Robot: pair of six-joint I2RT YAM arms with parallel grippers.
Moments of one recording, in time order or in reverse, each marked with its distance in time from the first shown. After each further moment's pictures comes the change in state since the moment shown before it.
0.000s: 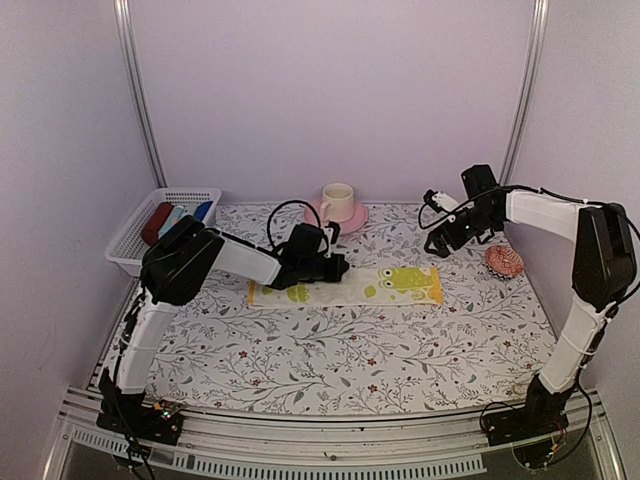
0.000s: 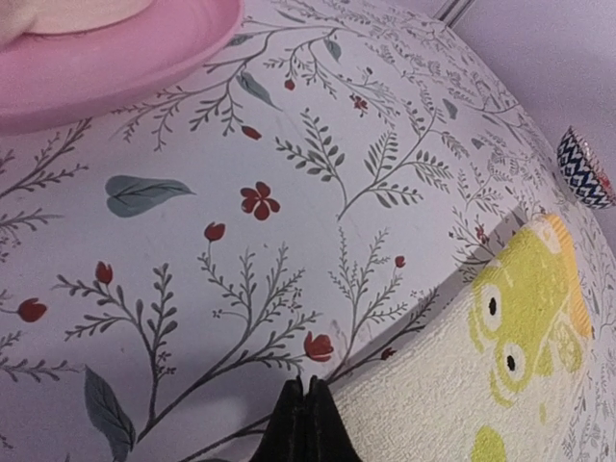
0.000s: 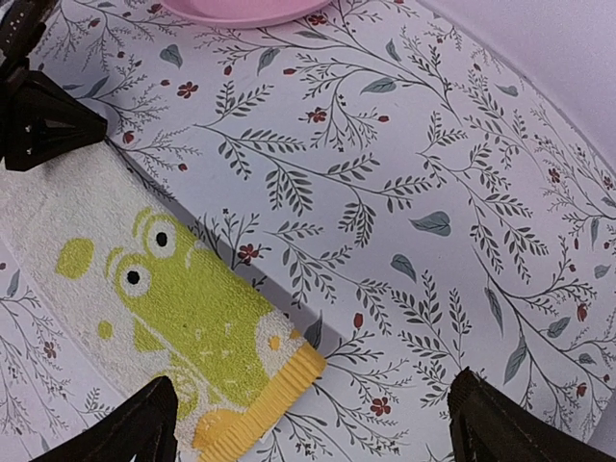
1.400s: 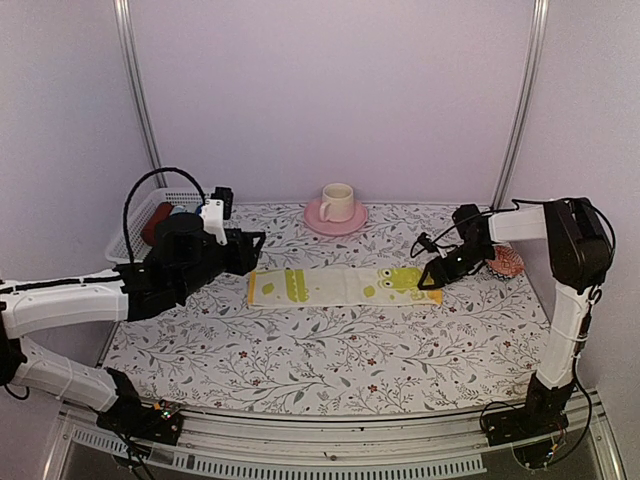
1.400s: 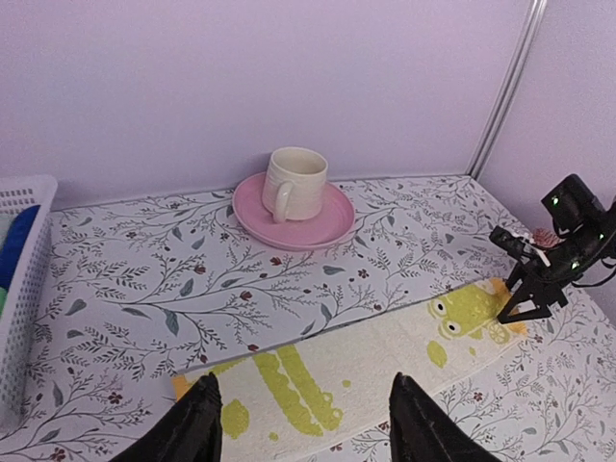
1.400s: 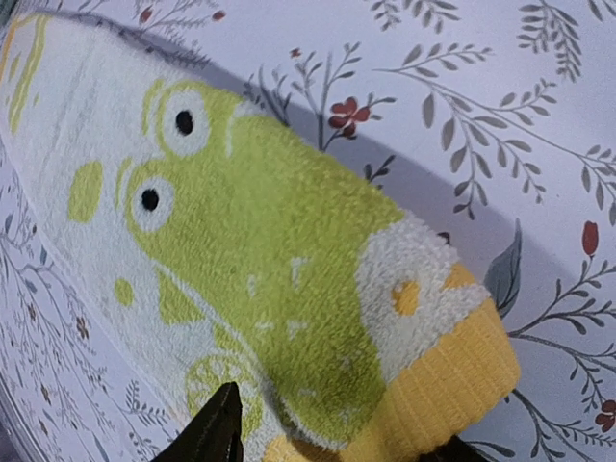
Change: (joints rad) left arm -0.073 -1.218 -0.840 -0.110 -0.470 0.143; right arm -0.021 0.198 -0.106 -0.011 -0.262 0.143
